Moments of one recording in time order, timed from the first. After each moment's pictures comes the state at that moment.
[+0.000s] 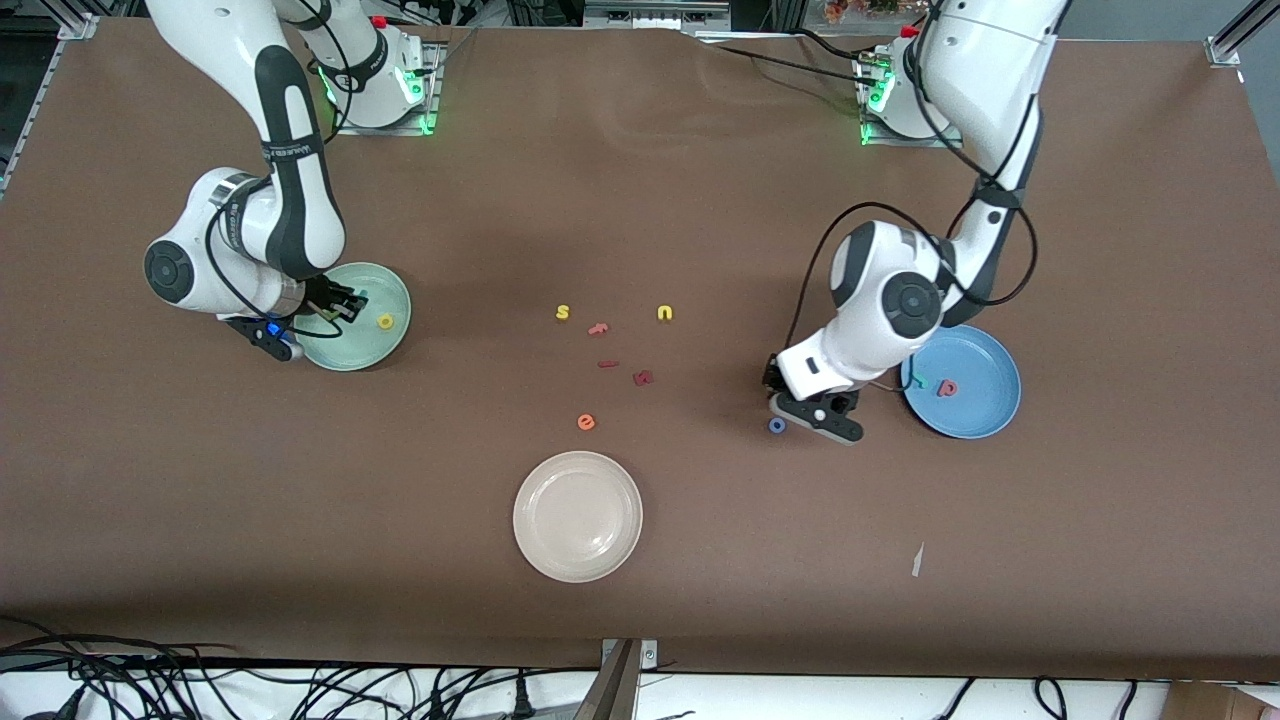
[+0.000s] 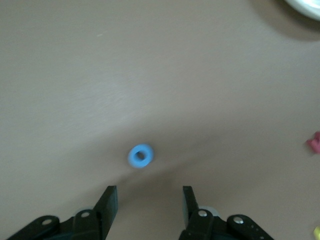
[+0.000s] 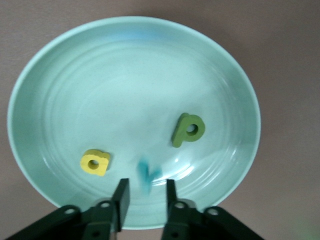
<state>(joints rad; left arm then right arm) -0.48 0.59 0.07 -1.78 -0.30 2.46 0.15 0.88 0.44 -0.86 -2.24 0.57 2.13 0.21</state>
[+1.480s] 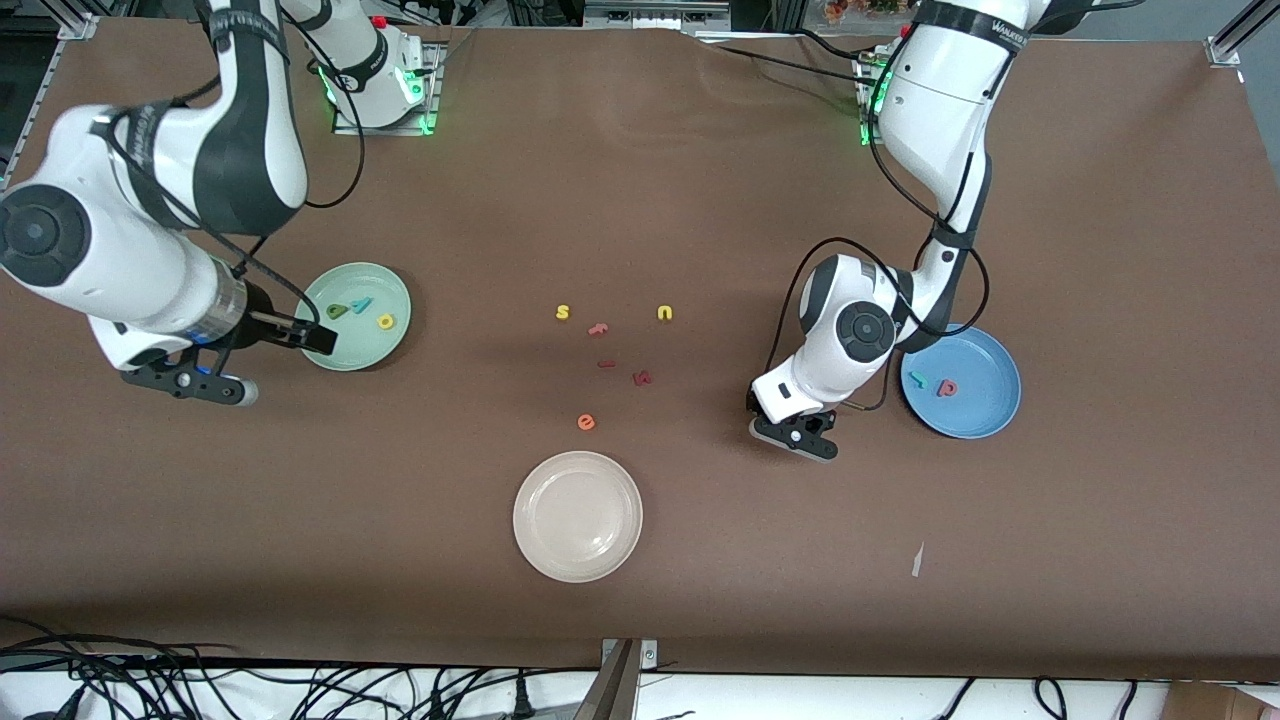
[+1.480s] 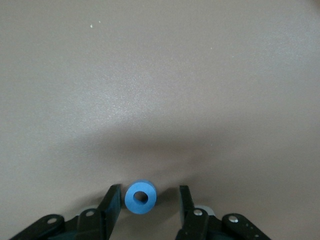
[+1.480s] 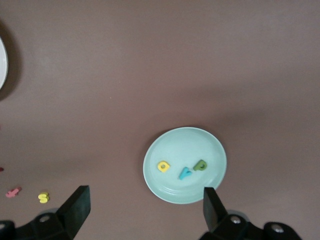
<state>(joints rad) -0.53 0.74 0.11 -1.71 -0.30 2.55 0.11 0.89 0.40 -0.87 -1.51 0.24 1.65 0.19</state>
